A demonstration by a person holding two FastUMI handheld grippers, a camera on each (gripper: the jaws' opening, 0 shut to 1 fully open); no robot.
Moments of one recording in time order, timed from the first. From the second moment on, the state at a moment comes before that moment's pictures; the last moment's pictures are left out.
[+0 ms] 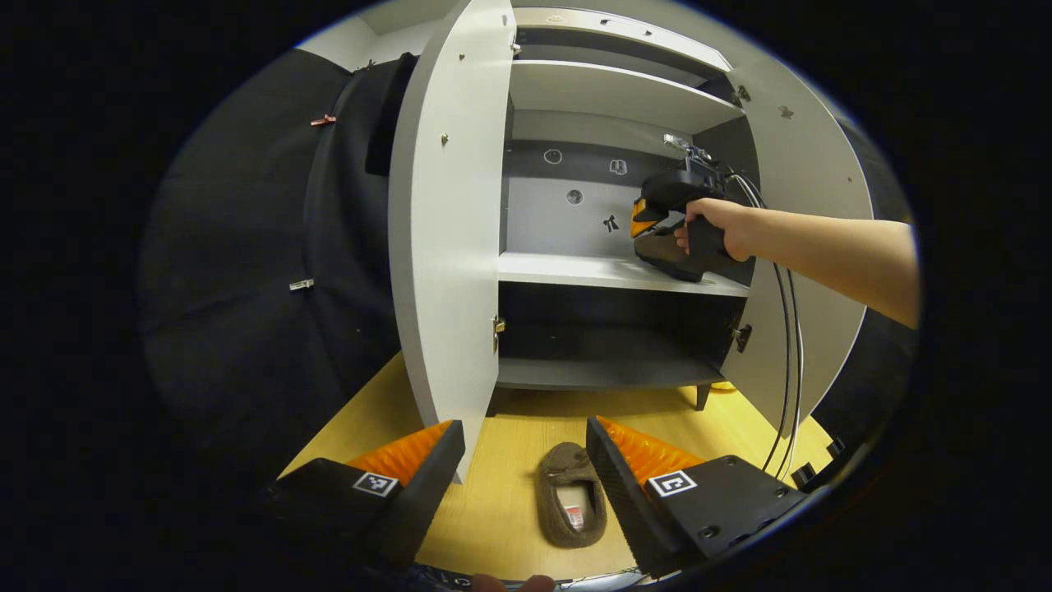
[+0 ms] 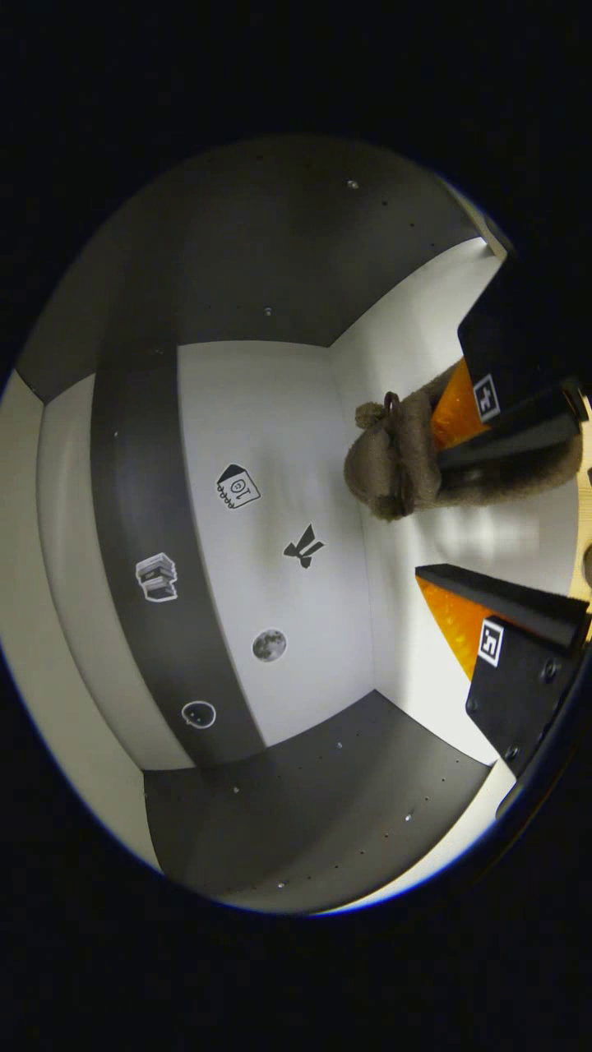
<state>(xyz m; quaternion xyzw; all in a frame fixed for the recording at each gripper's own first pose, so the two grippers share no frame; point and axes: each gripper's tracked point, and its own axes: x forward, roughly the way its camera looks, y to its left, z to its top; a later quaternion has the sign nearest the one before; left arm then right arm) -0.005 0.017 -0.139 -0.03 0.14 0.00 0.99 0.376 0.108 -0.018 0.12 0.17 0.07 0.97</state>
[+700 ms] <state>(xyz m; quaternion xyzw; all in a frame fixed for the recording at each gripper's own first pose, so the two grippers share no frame) 0.018 -0.003 -0.222 0.00 0.22 -0.04 0.97 0.237 0.071 0.089 0.12 0.01 0.10 0.99</state>
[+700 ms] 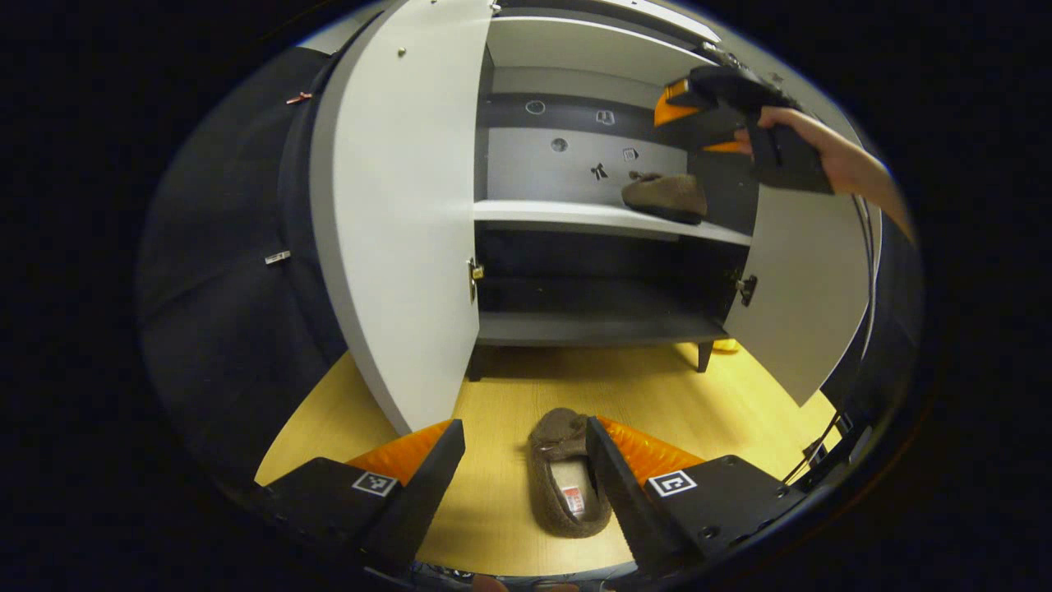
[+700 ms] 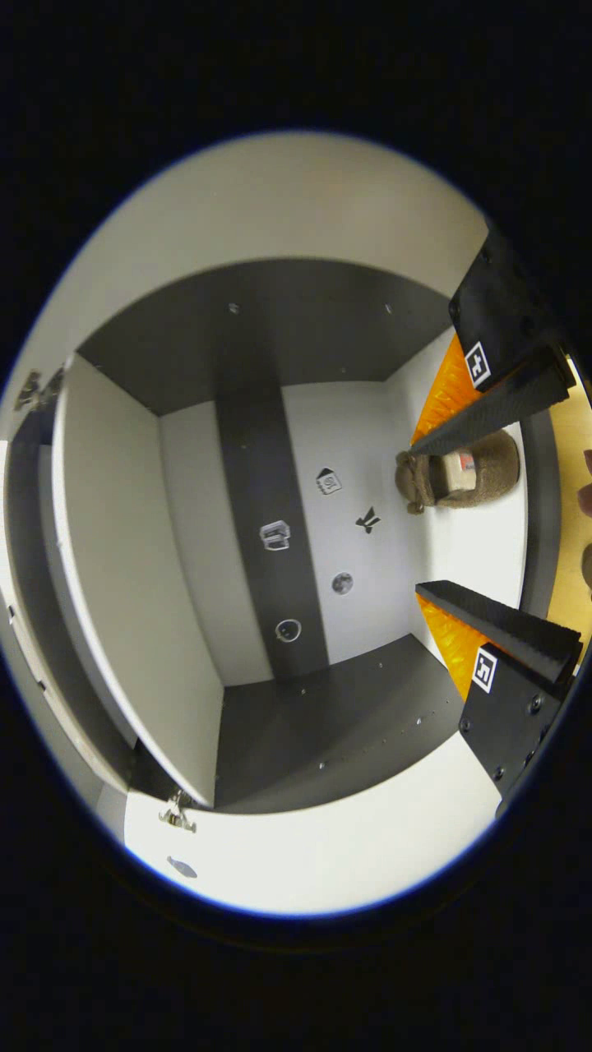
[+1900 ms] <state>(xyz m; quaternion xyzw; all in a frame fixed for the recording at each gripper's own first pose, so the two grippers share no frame) 0.103 -0.027 -0.392 0.06 0.30 -0.07 0.95 0.012 -0.036 0.092 0.05 -0.01 0.06 1.00</state>
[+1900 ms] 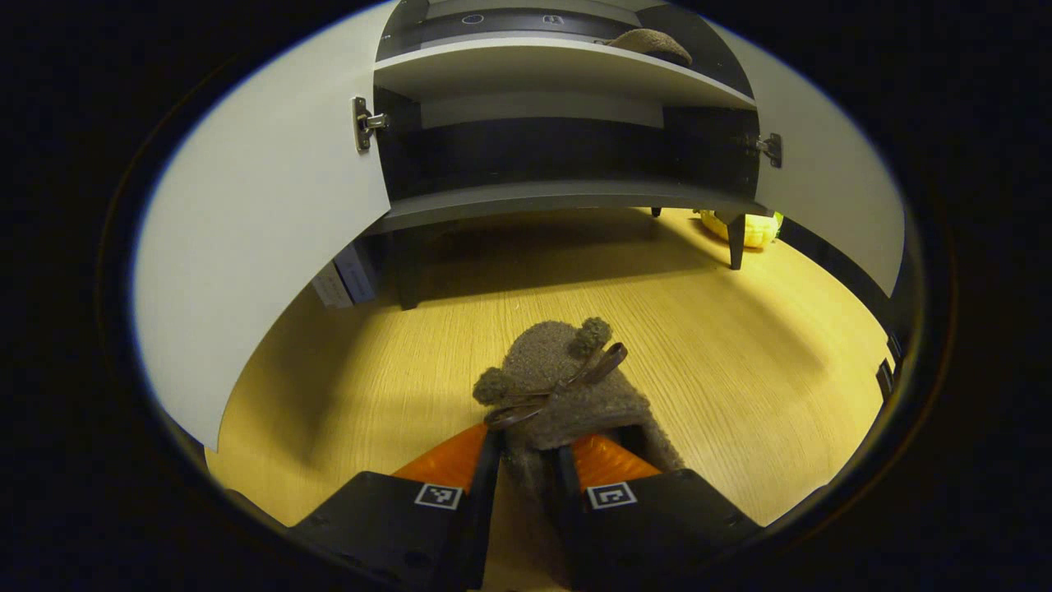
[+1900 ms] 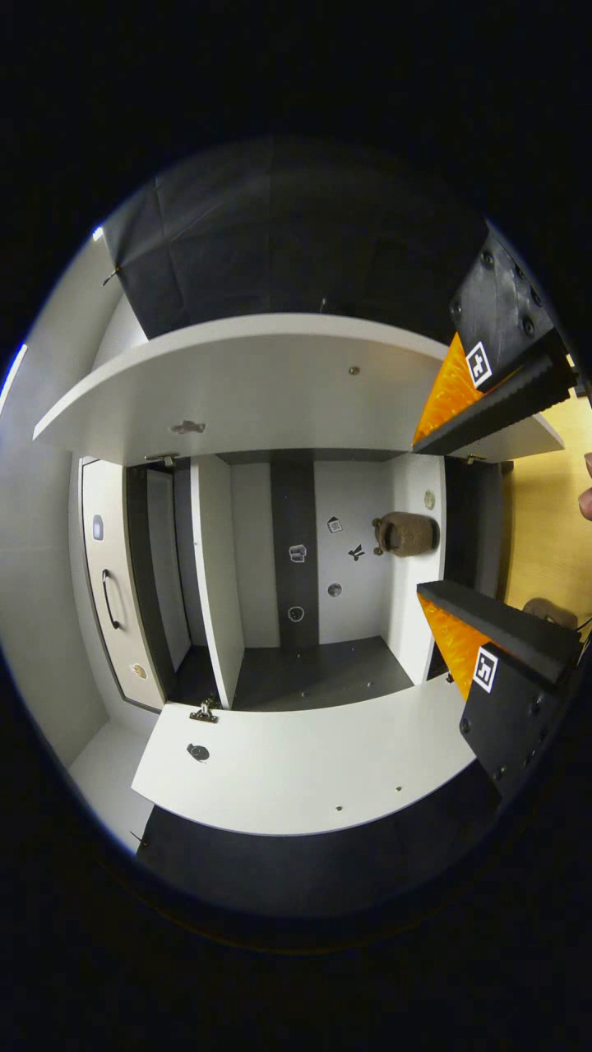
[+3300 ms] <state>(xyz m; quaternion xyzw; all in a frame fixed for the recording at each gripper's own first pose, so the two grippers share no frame) 0.159 -0.058 -0.028 -0.03 0.16 -0.02 0.99 -0.039 -0.123 0.062 0.02 -0.01 0.03 1.00</state>
